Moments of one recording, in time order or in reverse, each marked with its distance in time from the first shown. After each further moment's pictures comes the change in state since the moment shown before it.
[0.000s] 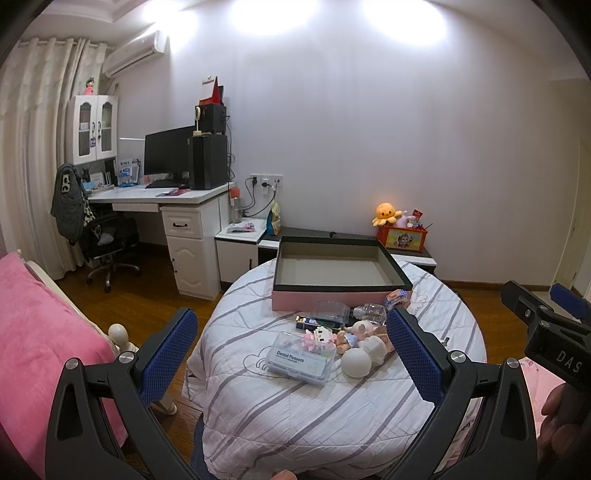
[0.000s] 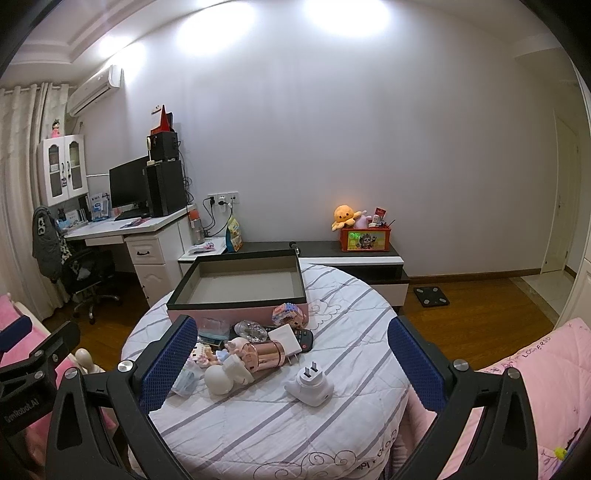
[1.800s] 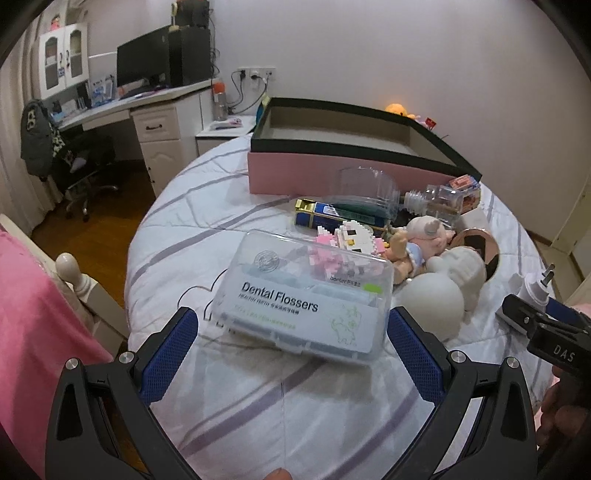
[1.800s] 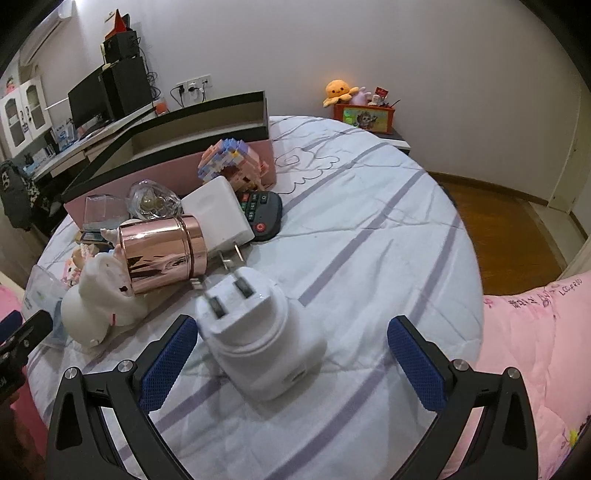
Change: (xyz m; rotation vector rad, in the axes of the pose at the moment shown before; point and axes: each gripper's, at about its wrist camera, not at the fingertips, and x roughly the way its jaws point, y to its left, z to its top) left arm 0.202 -0.001 -0.093 0.003 0.411 -0.031; right arm 0.193 -0.039 -0.100 0.032 0.463 -0.019
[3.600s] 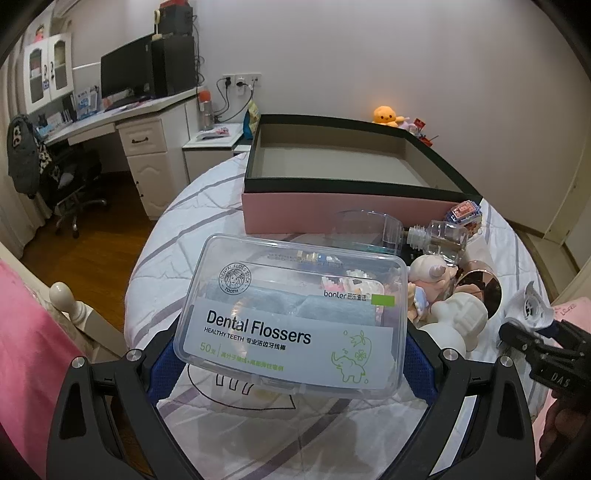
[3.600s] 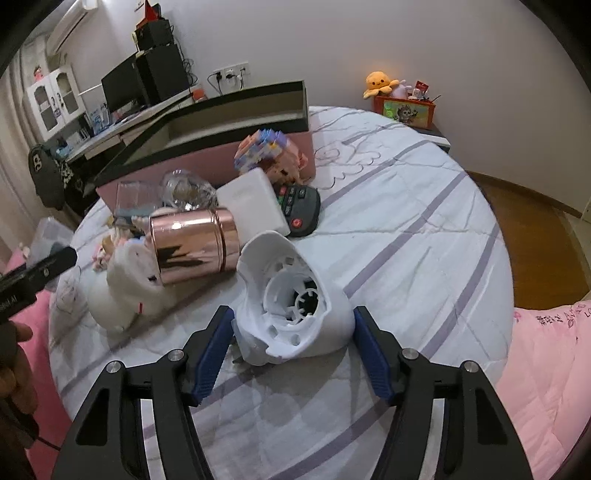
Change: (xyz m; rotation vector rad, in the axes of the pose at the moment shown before) left arm 0.002 0.011 0.040 0.040 -0.019 -0.042; right arm 0.004 -0.001 0.008 -0.060 0.039 0.156
